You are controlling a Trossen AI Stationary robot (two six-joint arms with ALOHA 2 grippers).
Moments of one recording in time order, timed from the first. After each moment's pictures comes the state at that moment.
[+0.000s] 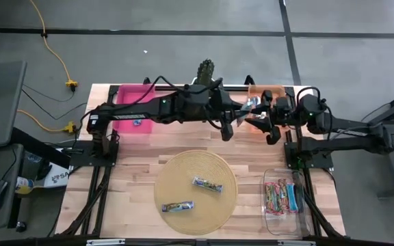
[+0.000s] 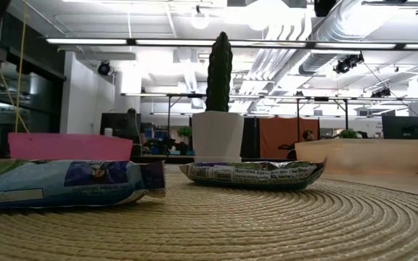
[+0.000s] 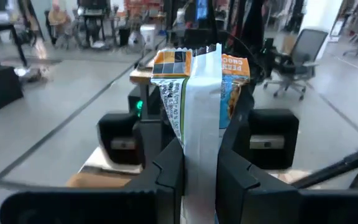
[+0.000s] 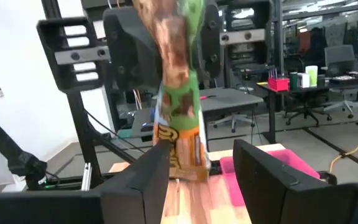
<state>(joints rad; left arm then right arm) 0.00 1.89 2.08 -0.27 -0.14 -0.03 -0.21 0.73 0.70 0.18 -0.22 0.17</state>
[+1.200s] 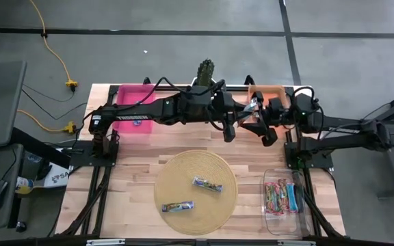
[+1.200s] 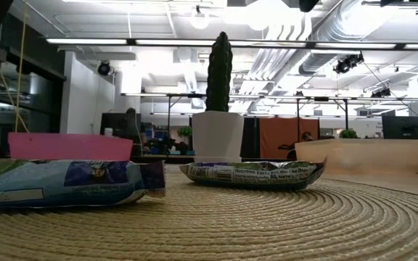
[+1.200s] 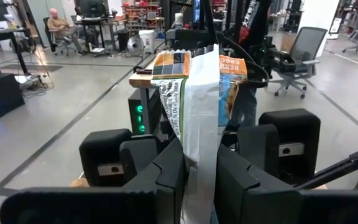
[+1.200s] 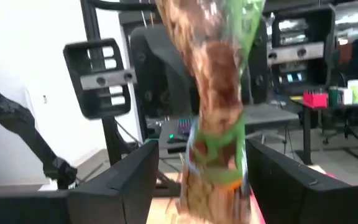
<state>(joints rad) 0.00 1.91 2.08 -0.23 -0.14 0.00 -0.21 0.86 0.70 0.38 -0.35 0.20</state>
